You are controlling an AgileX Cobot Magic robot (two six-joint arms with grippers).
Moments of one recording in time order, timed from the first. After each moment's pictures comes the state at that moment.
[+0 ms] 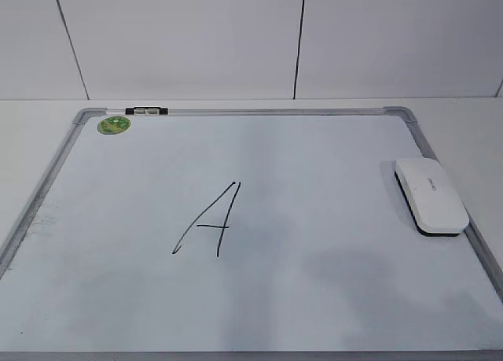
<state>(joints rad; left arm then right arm) -0.21 0.10 -0.51 -0.01 1.10 -0.01 0.19 0.06 -0.50 -0.15 1.15 0.07</state>
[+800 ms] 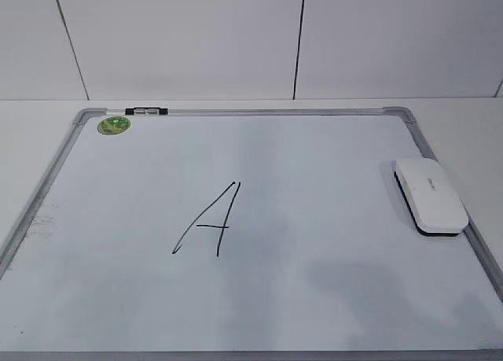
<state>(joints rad) -0.19 0.01 -0.51 -0.01 1.10 -0.01 0.12 -0.01 -0.50 -0.15 1.15 0.07</state>
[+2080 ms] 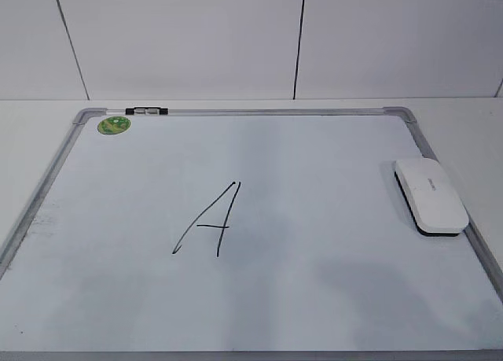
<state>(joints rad) -0.03 0.01 -0.51 -0.01 1.10 -0.01 -0.01 -0.02 -0.50 -0.15 1.15 0.06</state>
